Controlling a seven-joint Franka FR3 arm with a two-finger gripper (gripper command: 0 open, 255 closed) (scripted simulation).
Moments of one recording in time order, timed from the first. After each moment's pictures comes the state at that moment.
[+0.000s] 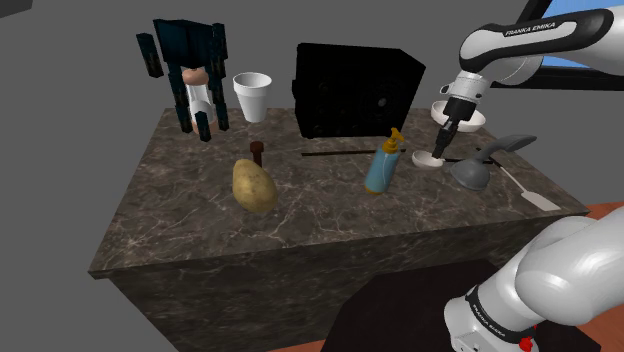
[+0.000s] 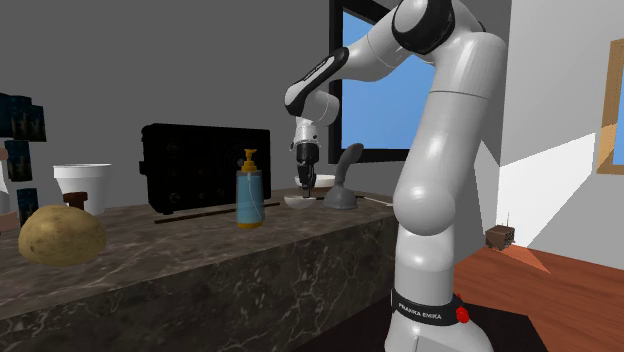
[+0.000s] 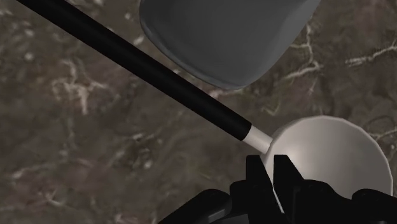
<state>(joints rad) -0.03 -0.26 -0.54 -2.25 0.10 1.71 -0.71</state>
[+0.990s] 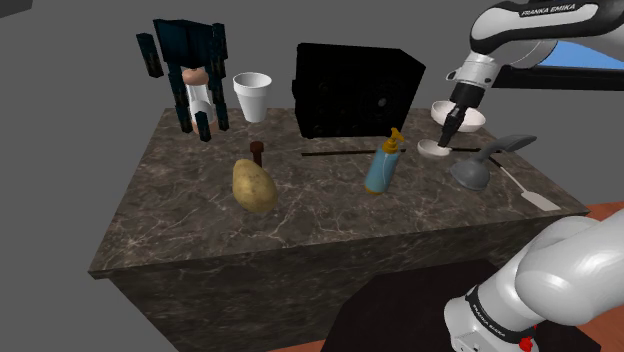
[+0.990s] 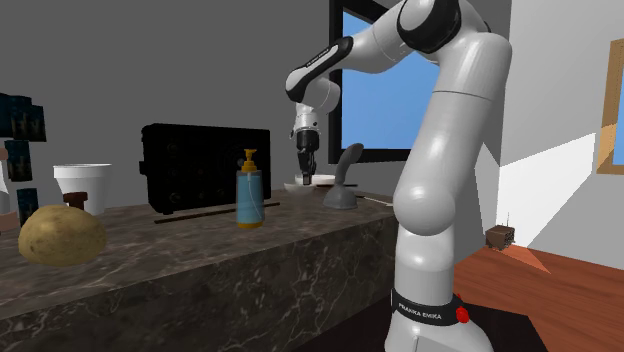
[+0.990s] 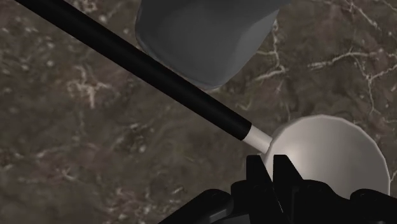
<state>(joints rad) -0.03 -0.28 -0.53 -2.17 0.10 1.61 -0.68</state>
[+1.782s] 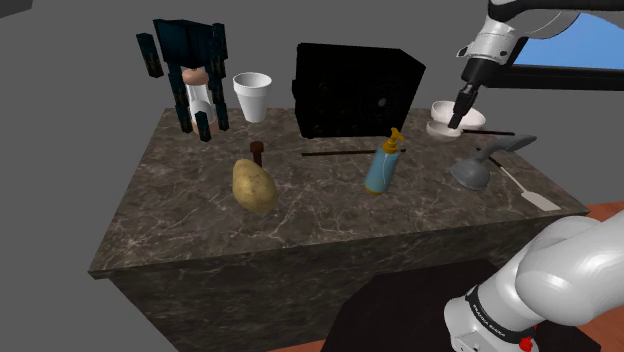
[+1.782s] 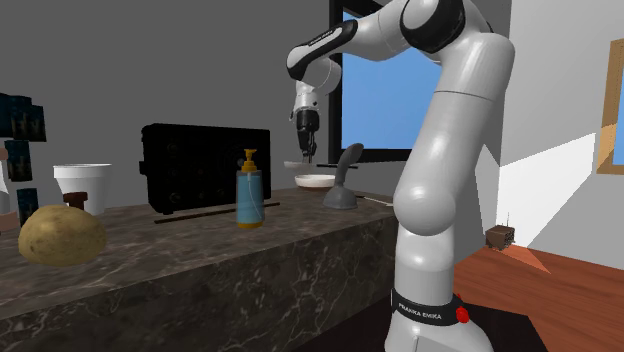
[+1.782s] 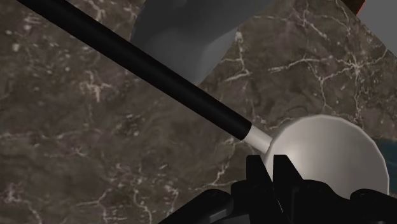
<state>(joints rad) -0.03 -0.30 -0.52 -2.02 0.10 1.45 -0.65</state>
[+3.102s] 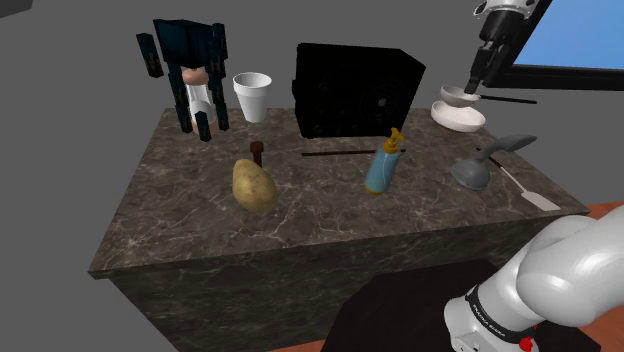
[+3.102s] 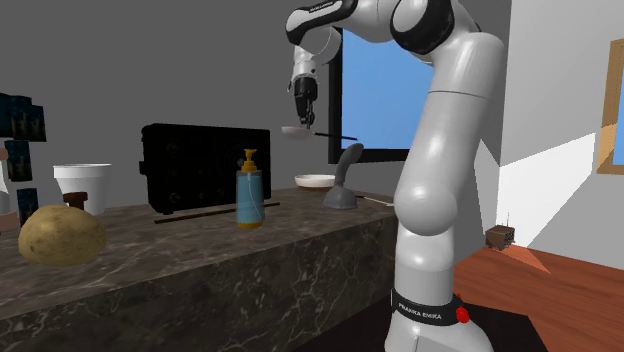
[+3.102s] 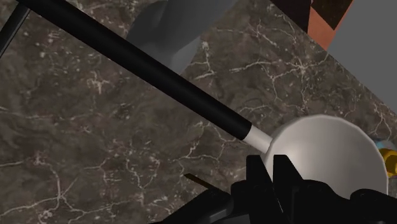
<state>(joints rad) -0.01 -0.25 -0.51 -1.72 0.14 1.20 -0.60</state>
